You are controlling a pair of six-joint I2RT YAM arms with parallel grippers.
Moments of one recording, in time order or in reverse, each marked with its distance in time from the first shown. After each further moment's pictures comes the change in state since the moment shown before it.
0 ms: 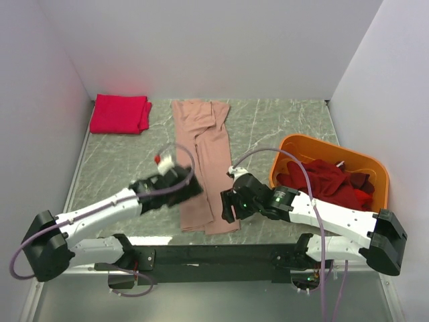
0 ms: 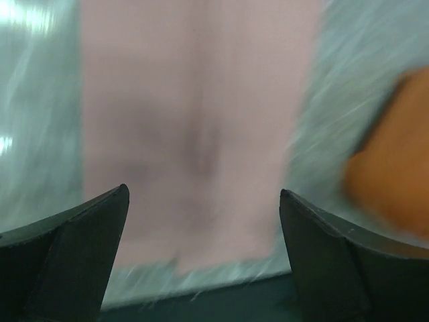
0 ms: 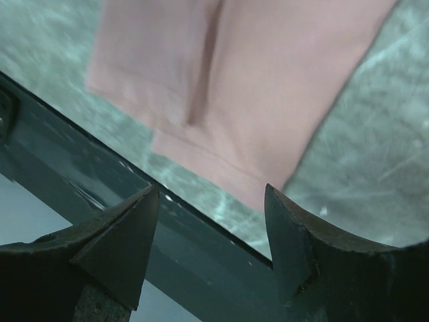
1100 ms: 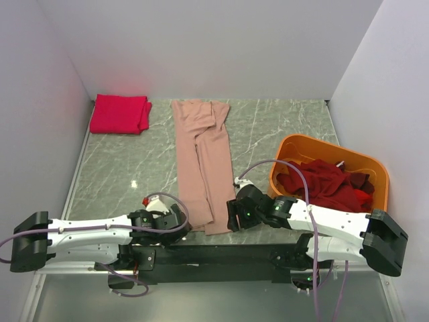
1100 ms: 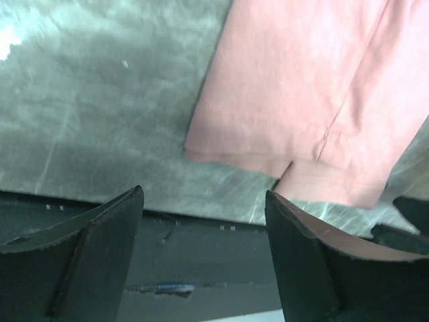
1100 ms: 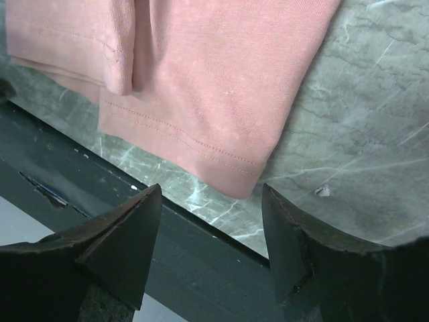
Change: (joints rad) left arm -0.489 -0.174 -0.327 -0.245 -0.129 -0.698; right arm -0.002 -0.029 -0.219 0.105 -0.036 0.104
